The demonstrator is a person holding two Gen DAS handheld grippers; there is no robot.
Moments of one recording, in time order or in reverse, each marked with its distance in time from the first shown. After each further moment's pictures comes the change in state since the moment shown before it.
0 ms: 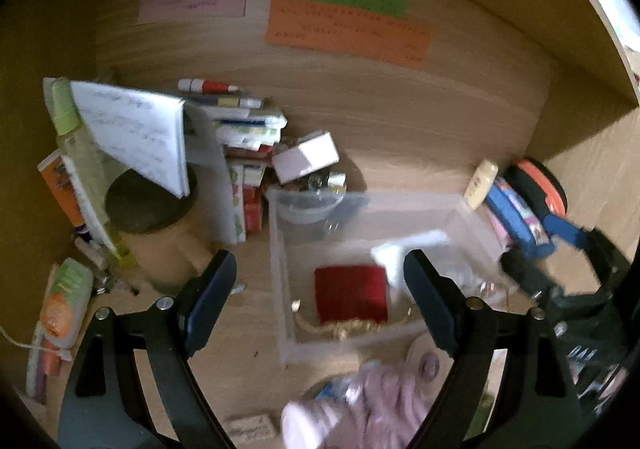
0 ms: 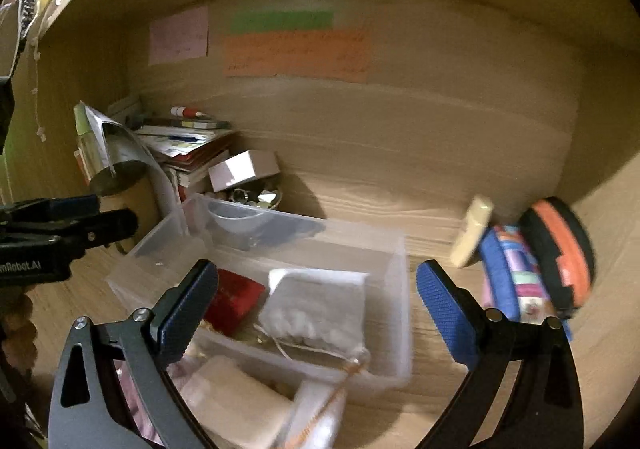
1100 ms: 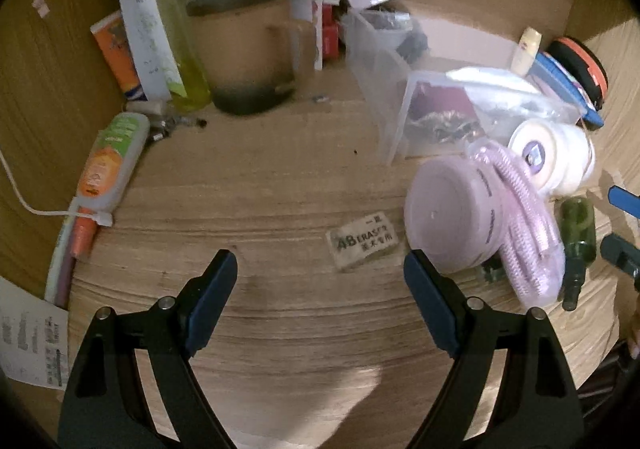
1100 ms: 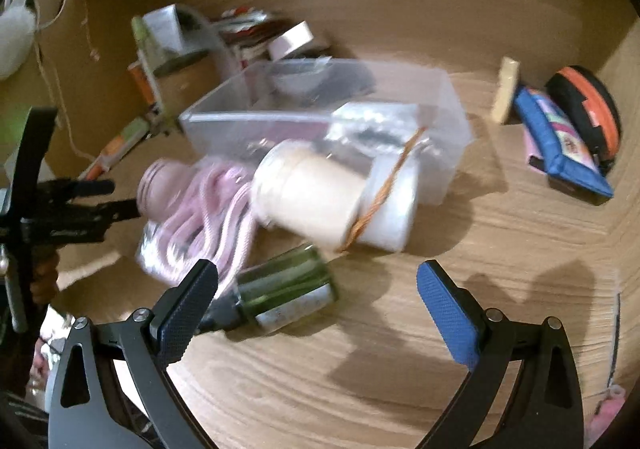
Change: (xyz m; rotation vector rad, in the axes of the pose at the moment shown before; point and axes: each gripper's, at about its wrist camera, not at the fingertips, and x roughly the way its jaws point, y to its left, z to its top) left arm -0.002 0.054 -0.114 0.071 0.302 0.137; right arm -0.029 0.031 -0.108 0.039 0.290 0.206
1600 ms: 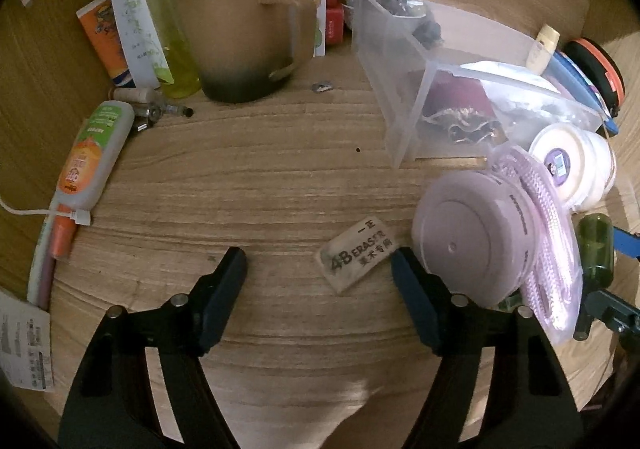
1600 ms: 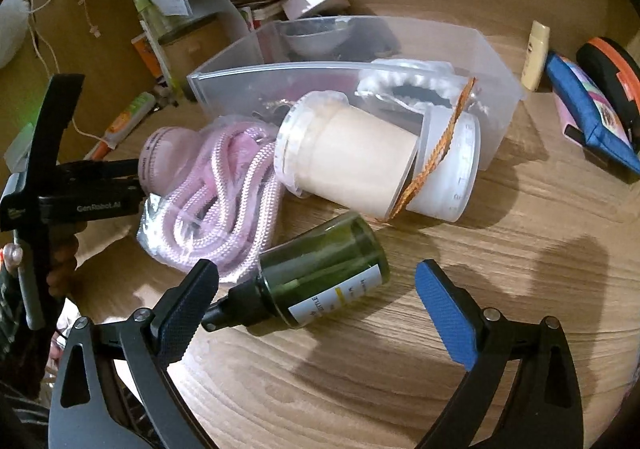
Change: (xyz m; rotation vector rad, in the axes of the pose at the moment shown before) left arm 0.022 -0.002 0.006 -0.035 0.027 0.013; right arm 0.027 0.004 -0.009 0.042 0.097 0.059
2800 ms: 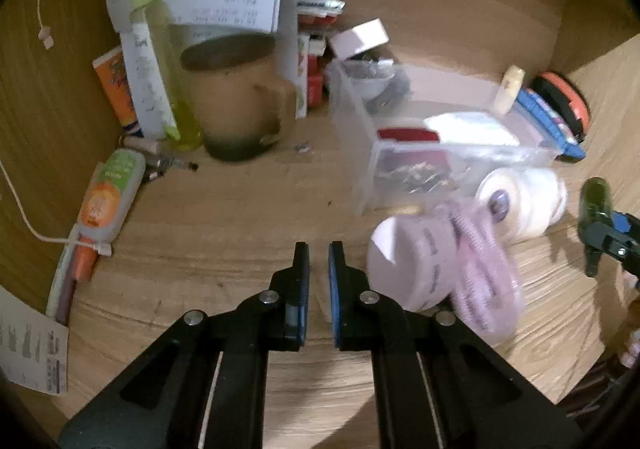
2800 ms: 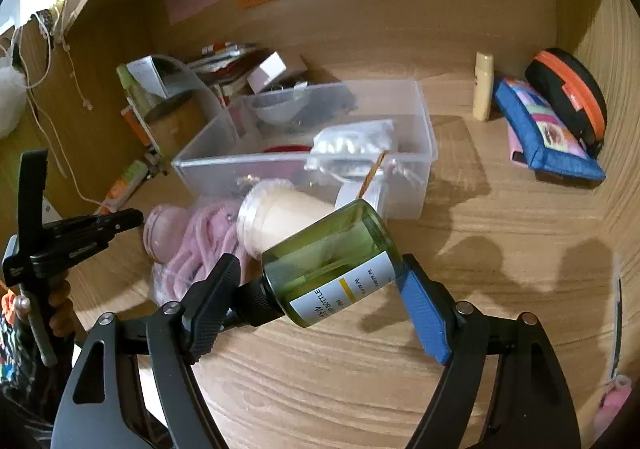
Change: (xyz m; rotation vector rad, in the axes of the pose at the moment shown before) left arm -0.055 -0.004 0.017 0.007 -0.151 -0.065; right arm -0.058 -0.038 0.023 0.086 -0.175 -0.020
